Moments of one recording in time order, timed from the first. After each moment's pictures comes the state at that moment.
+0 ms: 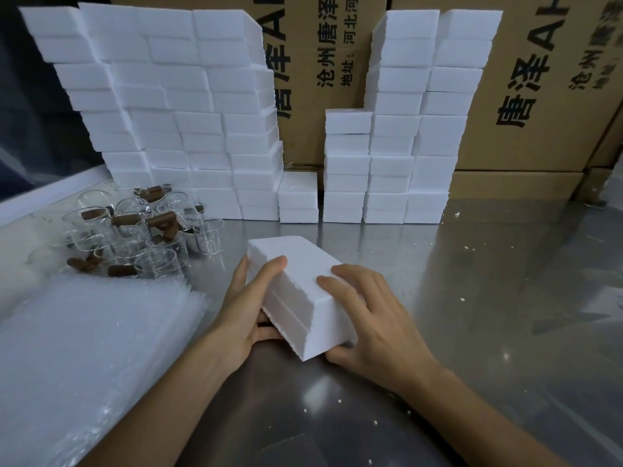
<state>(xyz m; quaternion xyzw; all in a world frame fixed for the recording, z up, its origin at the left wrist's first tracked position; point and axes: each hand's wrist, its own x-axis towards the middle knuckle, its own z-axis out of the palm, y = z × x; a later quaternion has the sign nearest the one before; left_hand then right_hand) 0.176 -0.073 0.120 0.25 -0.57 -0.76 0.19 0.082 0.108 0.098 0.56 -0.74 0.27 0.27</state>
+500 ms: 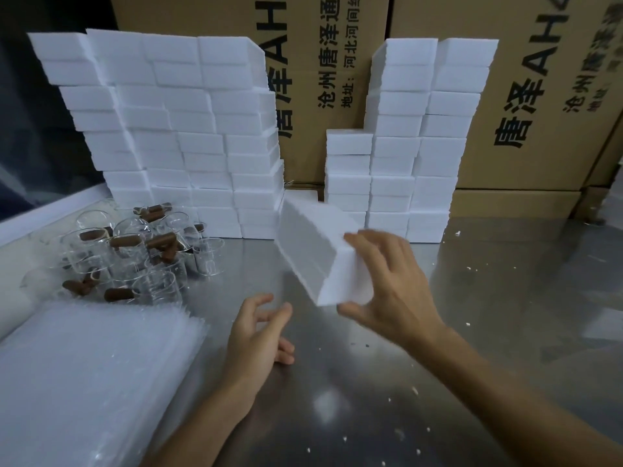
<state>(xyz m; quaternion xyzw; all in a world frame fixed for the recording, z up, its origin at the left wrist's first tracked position) 0.163 -0.069 0.091 0.27 -0.62 -0.67 0.30 0.035 0.091 0.149 0.48 -0.77 0.24 0.35</state>
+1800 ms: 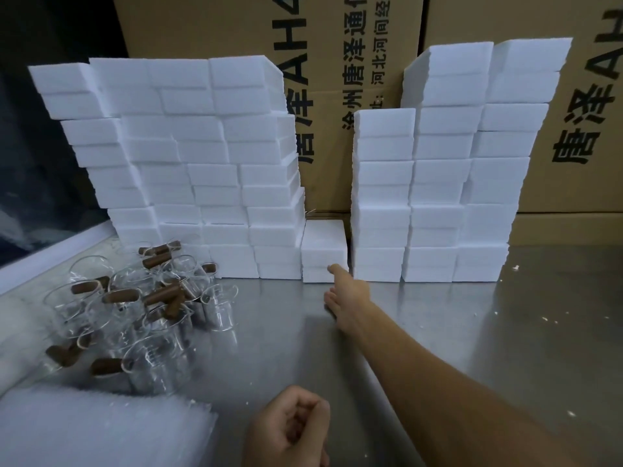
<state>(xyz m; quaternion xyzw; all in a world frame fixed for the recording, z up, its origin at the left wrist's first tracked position) 0.153 -0.078 0.079 0.21 -0.69 -0.61 0.32 -0.060 -0.104 0.132 -0.02 -0.62 0.73 -0.27</state>
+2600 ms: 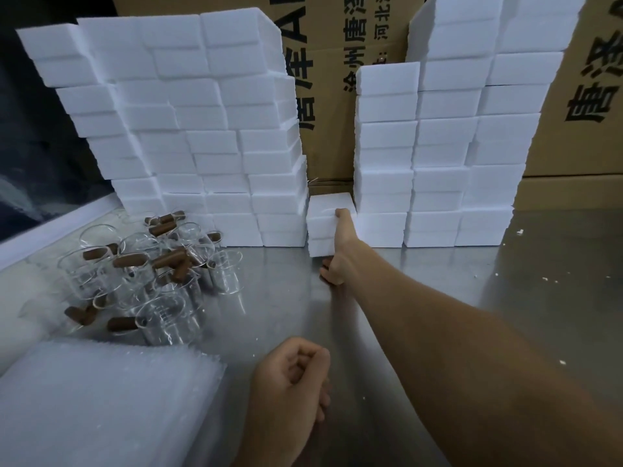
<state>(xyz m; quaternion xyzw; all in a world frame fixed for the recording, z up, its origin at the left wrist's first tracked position) 0.156 -0.076 0.082 0.22 -0.67 -0.64 0.31 -0.052 -0.110 0.165 -0.12 -0.55 0.74 -0.38</state>
